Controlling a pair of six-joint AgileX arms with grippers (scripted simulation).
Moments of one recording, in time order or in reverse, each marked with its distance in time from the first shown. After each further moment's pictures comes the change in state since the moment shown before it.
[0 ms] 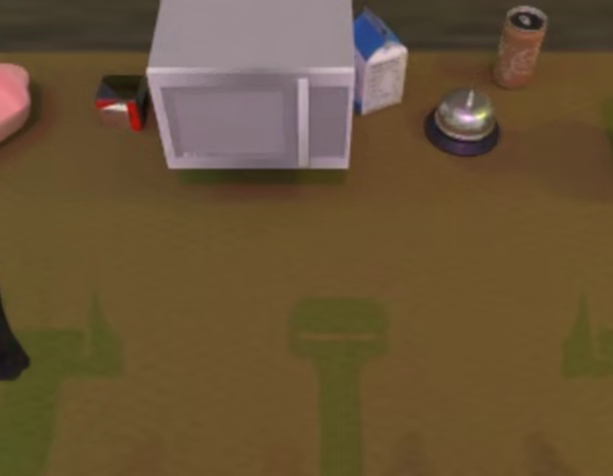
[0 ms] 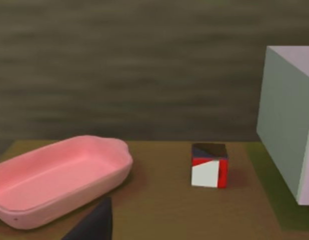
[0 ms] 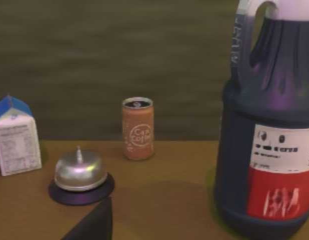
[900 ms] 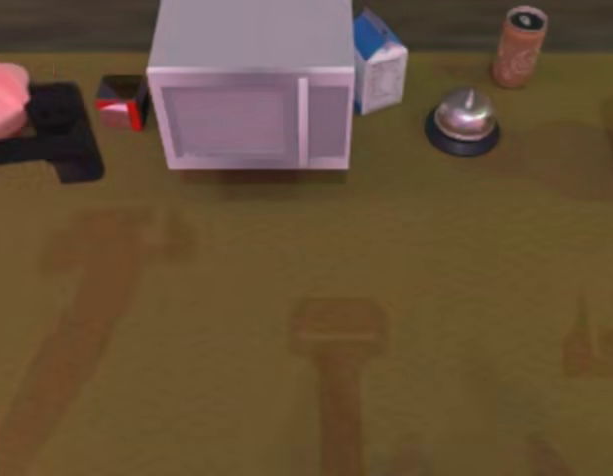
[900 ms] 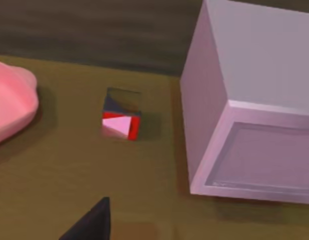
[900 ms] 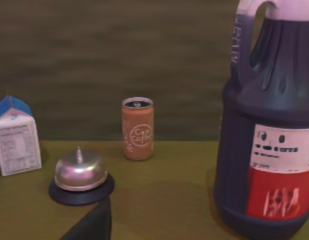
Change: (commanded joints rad) left arm -0.316 0.895 0.744 -0.256 -0.192 -0.260; right arm 0.000 0.000 0.000 0.000 0.000 0.000
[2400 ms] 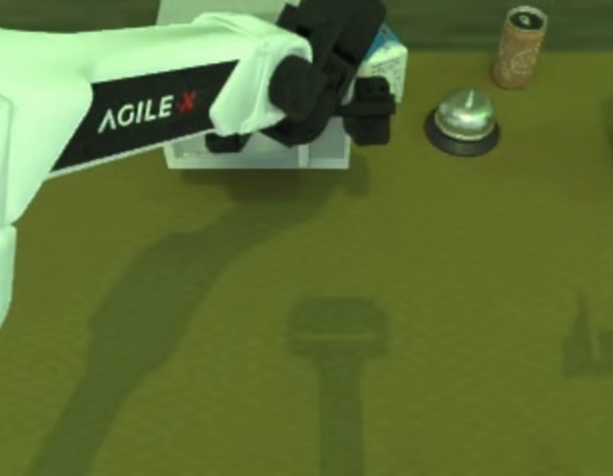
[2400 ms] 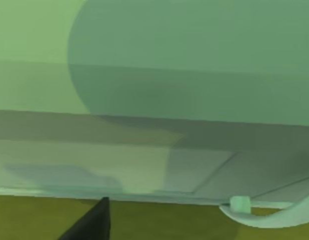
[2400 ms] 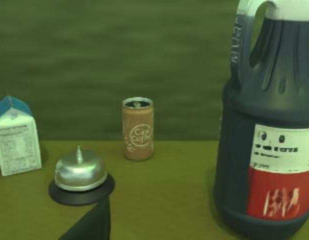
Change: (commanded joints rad) left arm -0.322 1.232 0.898 -0.216 -0.196 -0.275; right arm 0.000 0.000 0.000 0.000 0.000 0.000
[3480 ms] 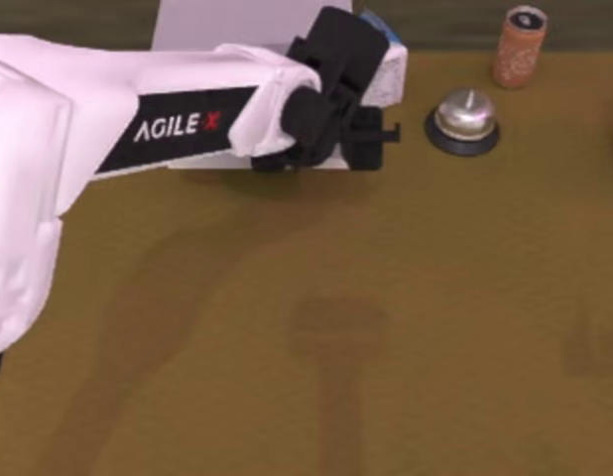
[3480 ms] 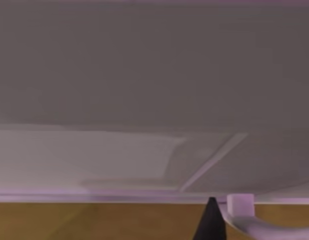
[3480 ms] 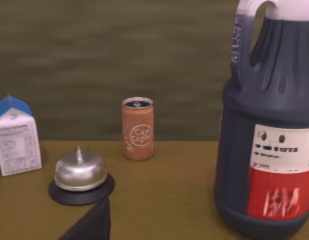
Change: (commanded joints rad) left arm 0.033 0.103 0.042 0.074 0.021 0.030; right arm 0.000 0.000 0.000 0.000 0.000 0.000
